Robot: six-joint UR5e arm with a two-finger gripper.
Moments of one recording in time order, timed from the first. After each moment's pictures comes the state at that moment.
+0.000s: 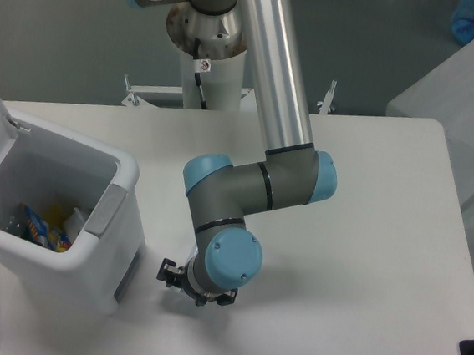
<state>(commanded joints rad) 2.31 -2.28 -1.34 -1.25 1.35 0.56</state>
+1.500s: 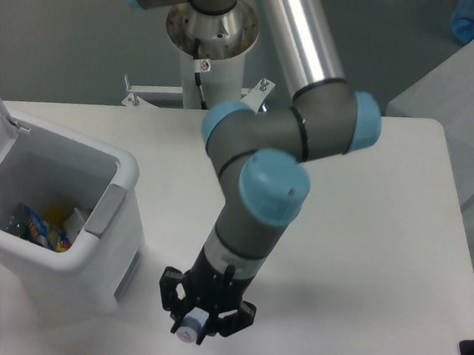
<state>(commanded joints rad) 2.40 -2.09 -1.18 -0.94 1.00 0.50</state>
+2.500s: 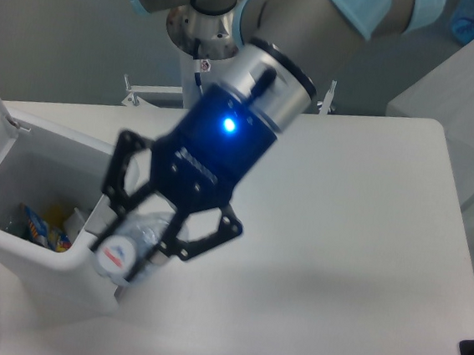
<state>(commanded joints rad) 2.41 -1.97 -1.07 -0.85 0.51 0.40</state>
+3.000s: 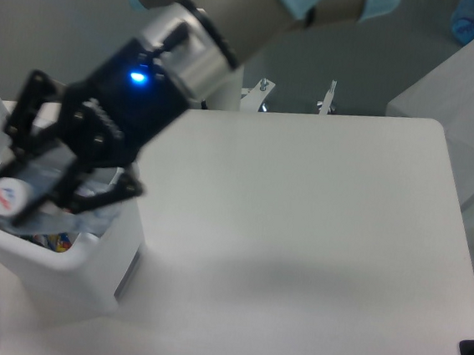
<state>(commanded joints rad) 2.29 -1.89 -1.19 -0.85 0.51 0.40</state>
